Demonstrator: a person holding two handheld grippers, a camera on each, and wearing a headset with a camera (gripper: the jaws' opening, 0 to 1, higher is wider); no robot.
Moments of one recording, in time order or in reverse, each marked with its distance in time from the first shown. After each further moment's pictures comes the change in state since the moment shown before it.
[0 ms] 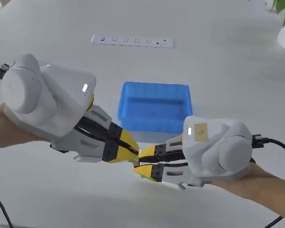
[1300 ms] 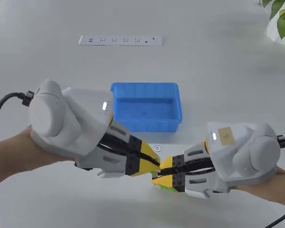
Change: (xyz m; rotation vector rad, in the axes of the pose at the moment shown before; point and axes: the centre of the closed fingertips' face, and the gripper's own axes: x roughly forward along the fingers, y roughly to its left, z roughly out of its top) left arm 0.051 -0.002 0.027 -0.023 -0.077 -0.035; right arm -0.043 0.010 -0.039 0.076 0.003 0.082
